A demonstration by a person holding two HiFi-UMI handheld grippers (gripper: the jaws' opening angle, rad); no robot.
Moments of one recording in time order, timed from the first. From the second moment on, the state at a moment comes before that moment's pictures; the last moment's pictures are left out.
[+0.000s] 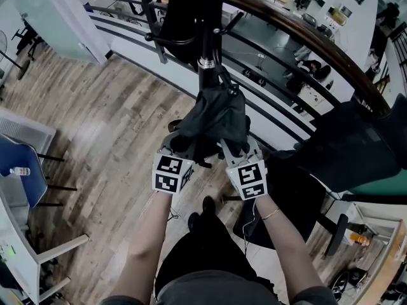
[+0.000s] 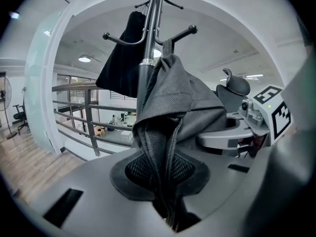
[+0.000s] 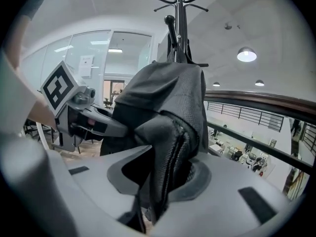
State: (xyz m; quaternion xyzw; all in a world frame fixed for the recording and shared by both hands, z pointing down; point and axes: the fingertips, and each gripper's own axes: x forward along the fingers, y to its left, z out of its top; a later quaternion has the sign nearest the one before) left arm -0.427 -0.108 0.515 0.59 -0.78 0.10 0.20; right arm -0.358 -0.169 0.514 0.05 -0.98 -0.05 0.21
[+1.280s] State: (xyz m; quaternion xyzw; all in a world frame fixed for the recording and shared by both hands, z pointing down) left arm -0.374 -0.061 0.434 0.59 -0.79 0.02 0.15; right arm -0.307 -0.119 0.438 0.04 -0.97 -0.14 0.17
